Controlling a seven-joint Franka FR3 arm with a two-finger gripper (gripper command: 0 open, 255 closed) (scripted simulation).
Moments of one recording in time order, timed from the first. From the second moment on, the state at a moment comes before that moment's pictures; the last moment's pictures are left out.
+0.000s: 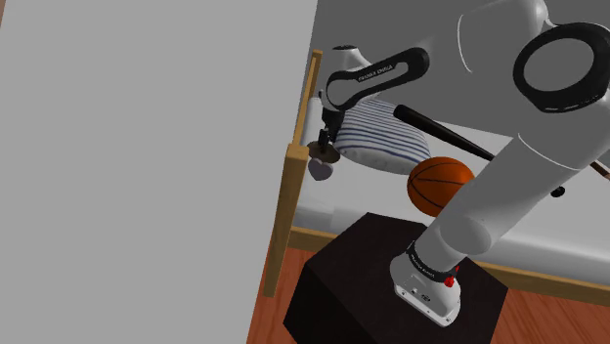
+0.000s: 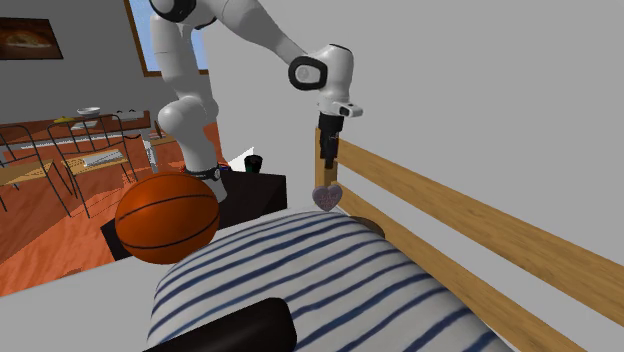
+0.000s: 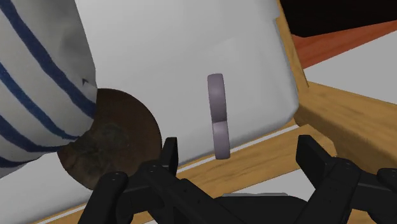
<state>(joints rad) 0.05 -0.06 -0.08 -2.32 -0.09 2.17 -0.31</state>
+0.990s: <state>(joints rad) 0.05 0.09 -0.08 -2.29 -0.09 2.33 -0.39</state>
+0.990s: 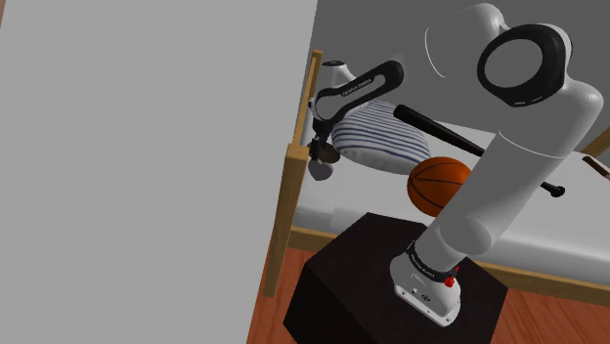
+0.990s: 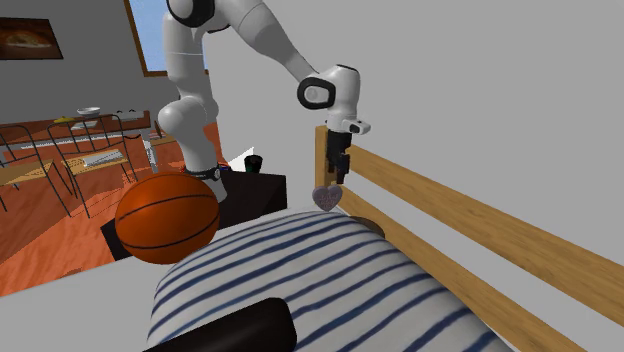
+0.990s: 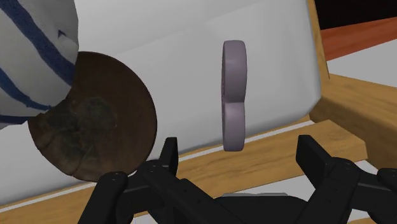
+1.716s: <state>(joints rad) 0.04 0.16 -0.08 -2.28 -0.08 2.34 -0.39</state>
